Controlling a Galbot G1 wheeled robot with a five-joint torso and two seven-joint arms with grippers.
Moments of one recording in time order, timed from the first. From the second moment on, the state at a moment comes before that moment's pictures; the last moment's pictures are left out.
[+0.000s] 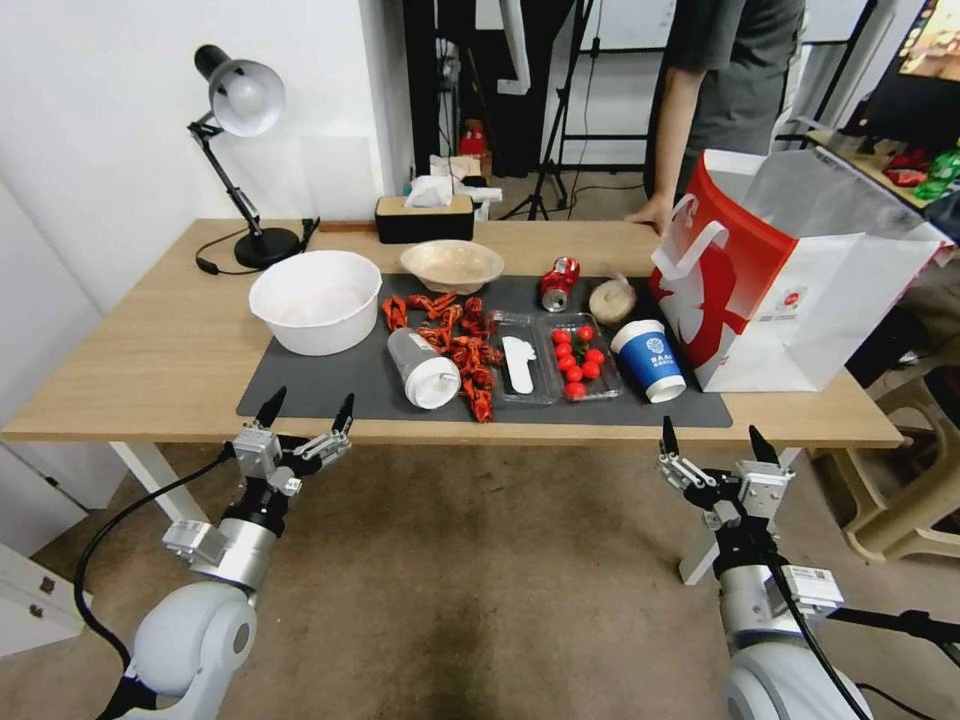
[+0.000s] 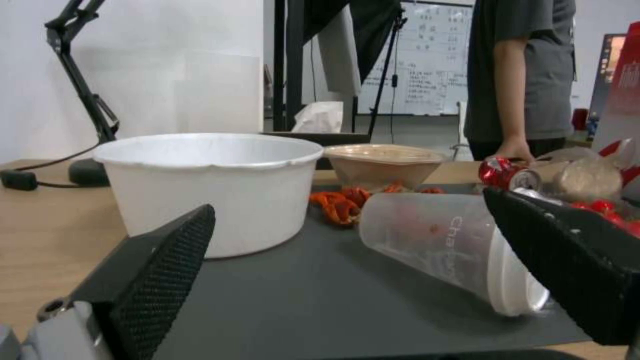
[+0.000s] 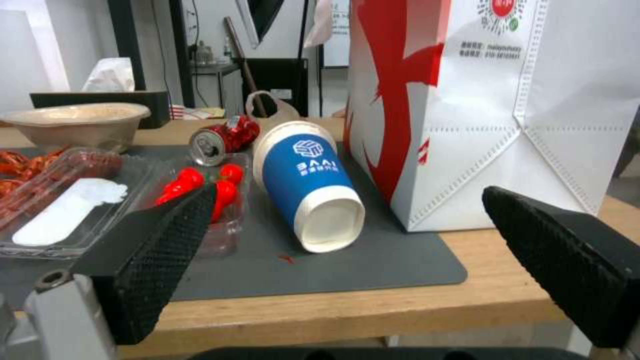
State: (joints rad) left arm 1.52 -1.23 -0.60 -2.01 -0.47 -0.15 0.16; right arm -1.69 1.39 0.55 2.22 0.14 0.03 0.20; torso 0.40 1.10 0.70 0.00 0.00
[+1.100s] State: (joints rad) left arm 1.53 -1.21 -0.62 -2.02 -0.42 -0.14 0.16; right arm -1.62 1.27 0.57 2.20 0.18 -0.02 0.10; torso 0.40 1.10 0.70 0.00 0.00
